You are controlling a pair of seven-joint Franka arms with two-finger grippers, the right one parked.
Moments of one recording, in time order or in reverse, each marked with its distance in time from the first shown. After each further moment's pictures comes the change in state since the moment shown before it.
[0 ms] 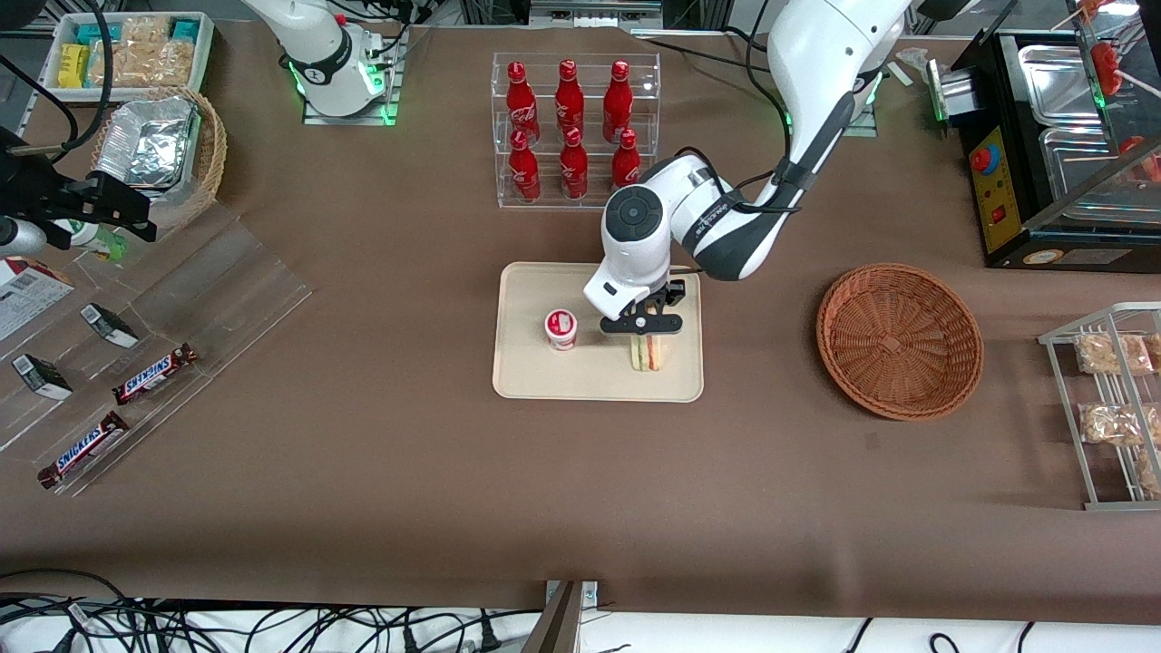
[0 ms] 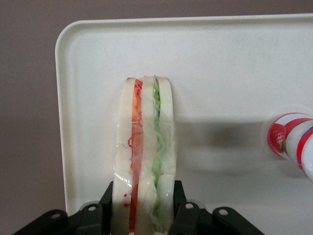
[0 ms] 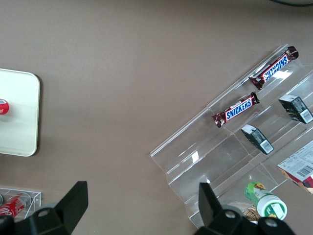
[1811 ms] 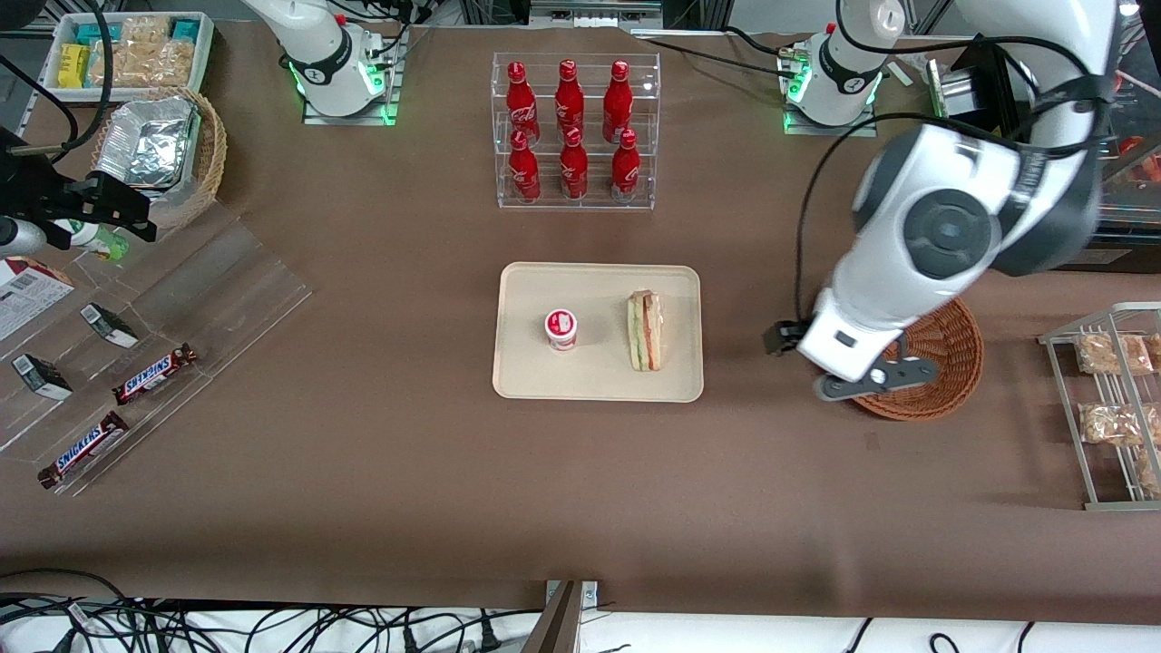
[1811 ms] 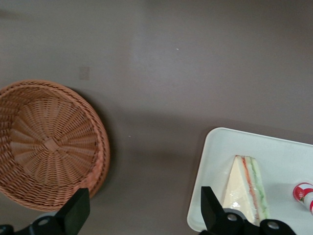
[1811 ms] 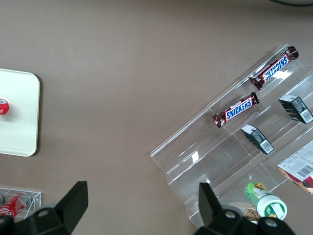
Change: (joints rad) arm 0.397 -0.190 -0.012 0.286 -0.133 -0.427 0.348
